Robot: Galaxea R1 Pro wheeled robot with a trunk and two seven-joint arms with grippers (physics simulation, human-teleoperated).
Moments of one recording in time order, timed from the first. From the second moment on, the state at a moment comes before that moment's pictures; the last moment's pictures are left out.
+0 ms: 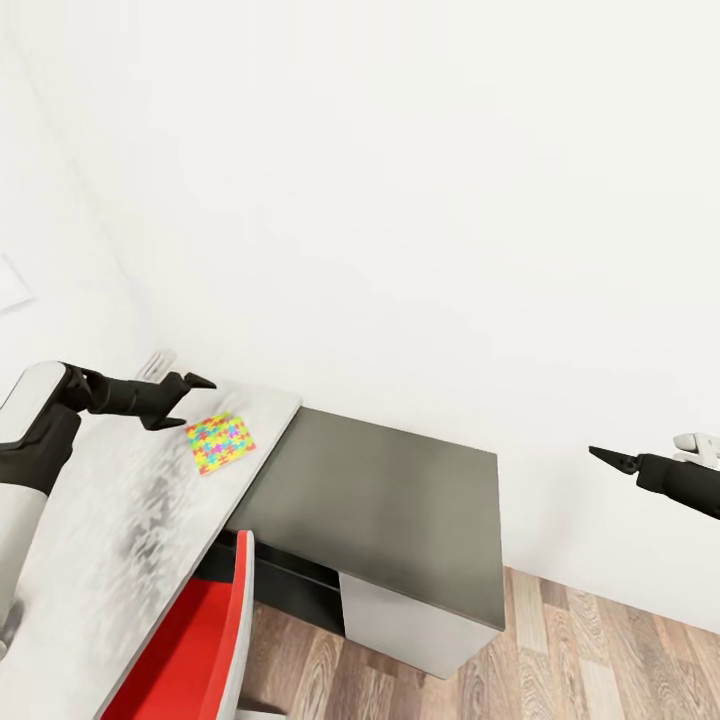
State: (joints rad) left arm -1.04 0.43 -0.06 -1.03 1.74 1.03 0.78; right arm -0.45 -0.38 -0.57 -1.62 -0.14 1.04 0.78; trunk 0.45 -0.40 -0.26
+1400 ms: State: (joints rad) left arm -1.11 0.43 -0.07 -0.45 0.99 0.72 0.09; right arm -0.45 -0.39 -0.58 -1.62 -0.14 1.04 0.94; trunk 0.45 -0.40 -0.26
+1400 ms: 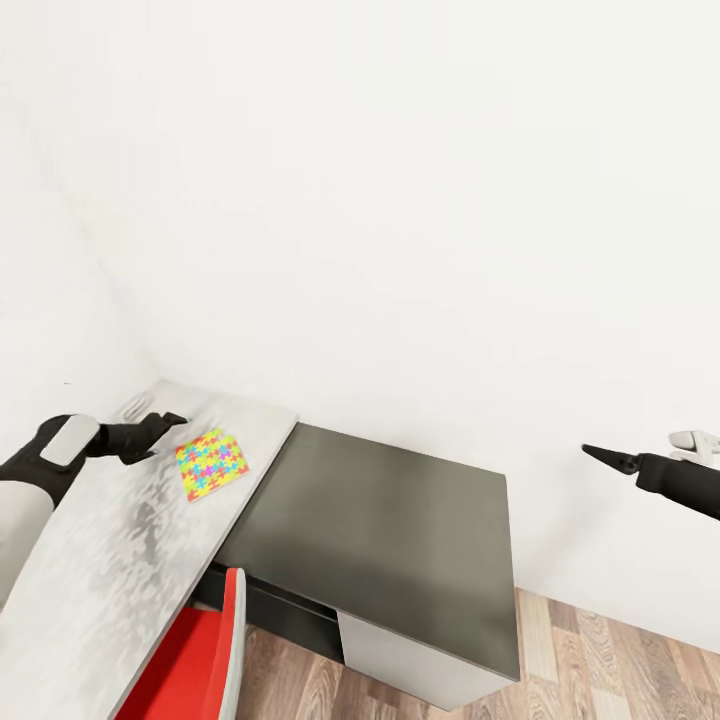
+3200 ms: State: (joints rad) left arm -1.14 0.40 -0.09 -0.22 0.86 0.45 -0.02; right arm -0.45 -0.39 -0.58 -1.62 -0.14 1.04 0.96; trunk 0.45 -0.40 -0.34
